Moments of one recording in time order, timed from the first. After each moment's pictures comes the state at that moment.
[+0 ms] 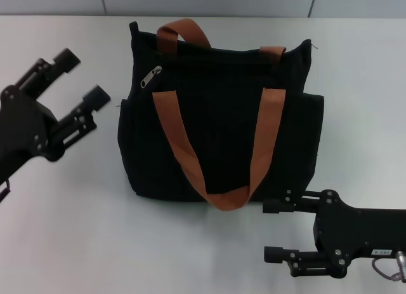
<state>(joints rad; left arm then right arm) -0.31 -2.07 0.53 0.28 1.52 1.94 -0.77 0.43 2.08 -0.77 -0.39 -1.98 -1.83 0.95</state>
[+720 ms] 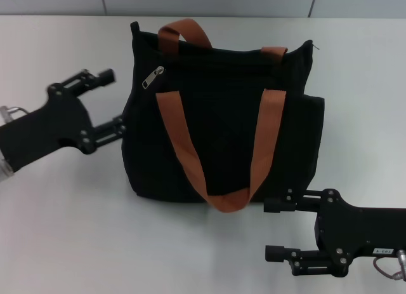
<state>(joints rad) -0.39 -2.01 0.69 0.36 1.61 1.62 -0.72 0.43 2.08 -0.77 -0.39 -1.98 -1.83 0.96</state>
